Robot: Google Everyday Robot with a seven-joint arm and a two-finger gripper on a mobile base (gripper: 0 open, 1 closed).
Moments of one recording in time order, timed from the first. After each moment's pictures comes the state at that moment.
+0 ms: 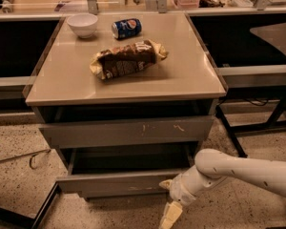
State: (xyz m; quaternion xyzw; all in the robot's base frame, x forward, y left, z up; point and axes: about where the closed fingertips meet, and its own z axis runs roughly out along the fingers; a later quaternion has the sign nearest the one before) arm 0.394 -0.065 0.446 -0.57 0.73 0.34 0.13
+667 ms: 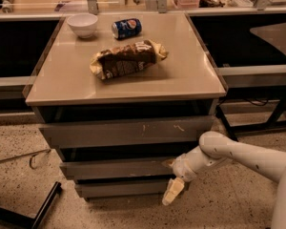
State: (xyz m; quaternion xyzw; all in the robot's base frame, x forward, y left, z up) arm 0.487 -0.081 0.442 -0.58 0.72 0.34 0.19
